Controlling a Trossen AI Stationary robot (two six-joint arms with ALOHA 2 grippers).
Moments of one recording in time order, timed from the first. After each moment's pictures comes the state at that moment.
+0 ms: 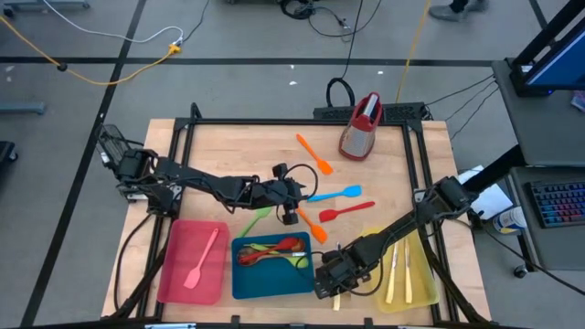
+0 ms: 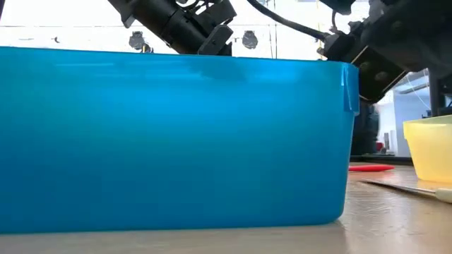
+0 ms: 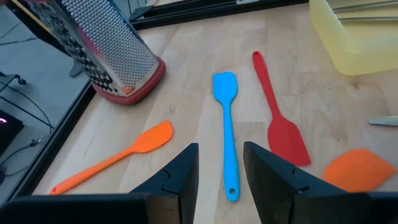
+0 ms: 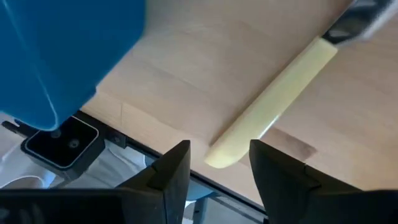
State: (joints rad) left arm -0.09 1.70 1.07 0.07 -0.39 0.07; right arm 0.55 1.91 1.22 -0.41 -0.34 1.81
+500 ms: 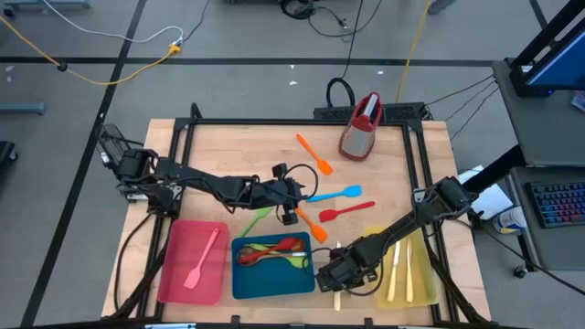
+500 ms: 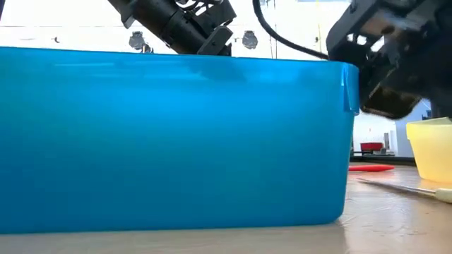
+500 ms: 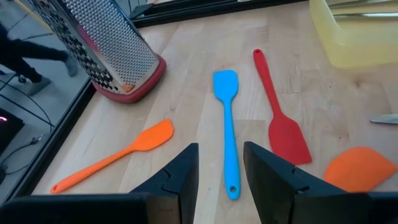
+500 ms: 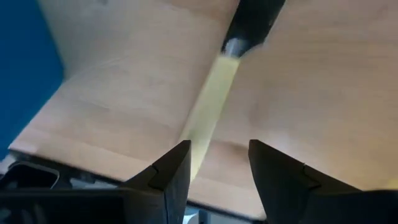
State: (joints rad) left arm -0.09 1.70 1.07 0.07 -0.39 0.06; right arm 0.56 1.91 1.19 -0.49 -0.34 1.96
